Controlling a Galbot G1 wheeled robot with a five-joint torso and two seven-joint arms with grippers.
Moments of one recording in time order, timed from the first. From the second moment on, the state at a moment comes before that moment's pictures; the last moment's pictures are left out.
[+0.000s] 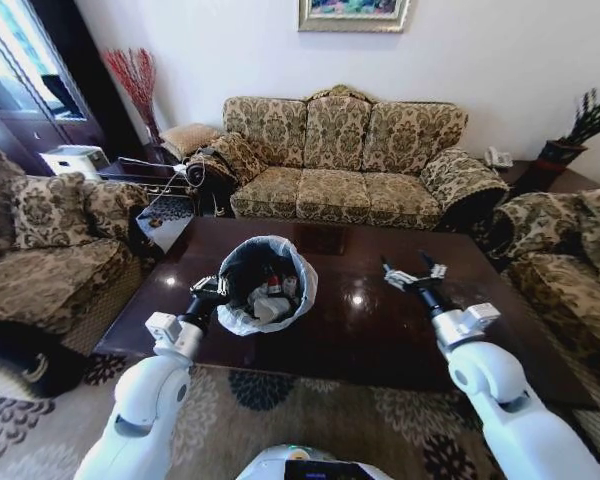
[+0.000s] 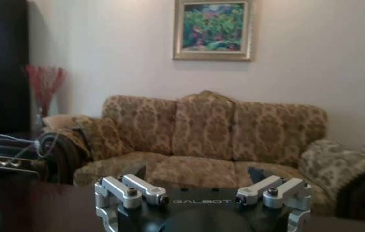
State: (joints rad) left arm 1.43 -1.31 -0.64 -2.35 -0.33 0.35 0.04; right arm -1.35 0.98 0.67 2.11 0.57 -0.16 0.08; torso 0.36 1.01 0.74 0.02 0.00
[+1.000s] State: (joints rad) left arm 1.44 -1.33 -0.64 -2.36 -0.33 0.33 0.05; right arm -1.44 1.10 0.61 2.10 0.39 -0.07 0.03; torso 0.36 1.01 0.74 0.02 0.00
